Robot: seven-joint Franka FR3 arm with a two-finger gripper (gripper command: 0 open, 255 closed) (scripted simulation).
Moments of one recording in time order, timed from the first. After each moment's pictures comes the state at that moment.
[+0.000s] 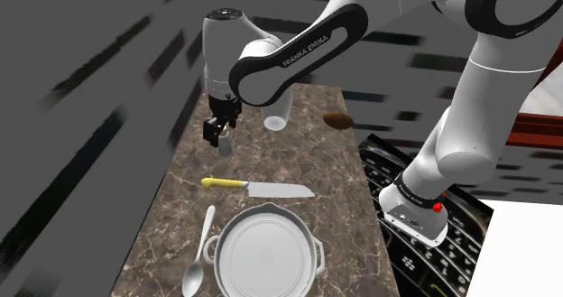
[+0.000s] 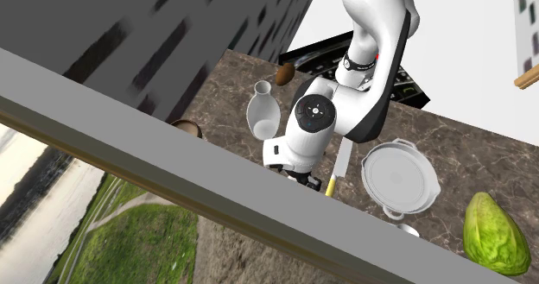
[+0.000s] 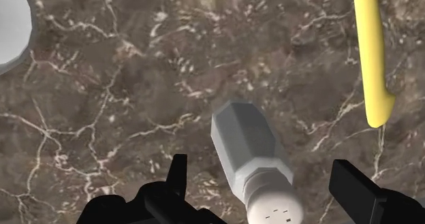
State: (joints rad) arm 0.25 0.24 0.40 -2.02 -0.10 2.34 0.31
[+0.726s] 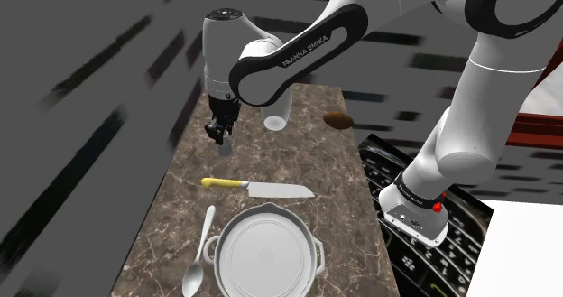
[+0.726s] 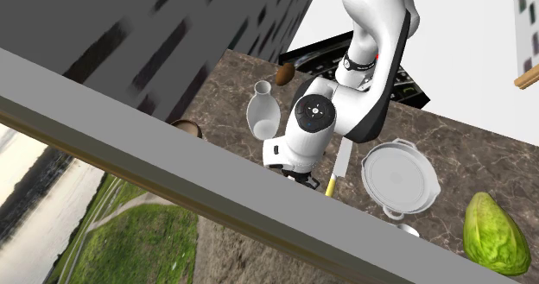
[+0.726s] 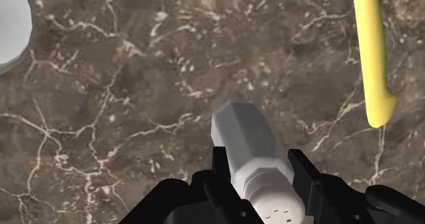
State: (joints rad) arm 0.25 0.24 0.40 -2.02 -0.10 2.34 0.31
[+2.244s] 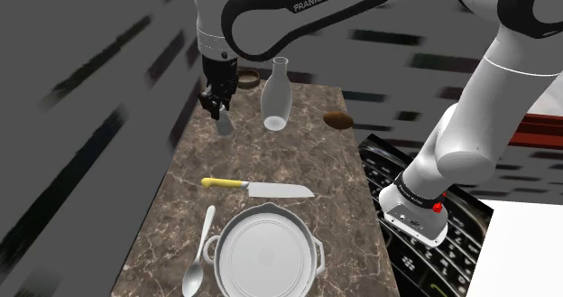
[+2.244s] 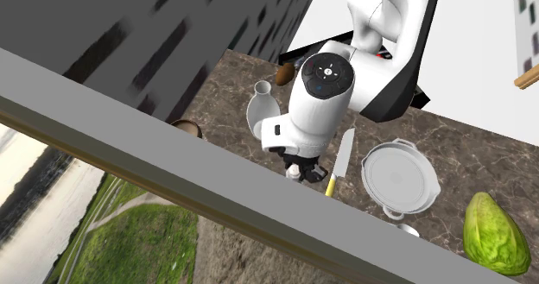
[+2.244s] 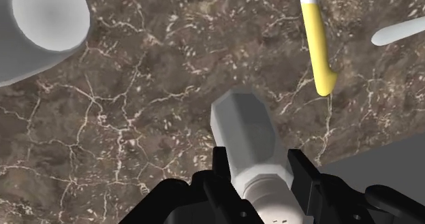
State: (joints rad) arm 0.24 0.13 0.41 -1.90 -0.04 2.11 0.27
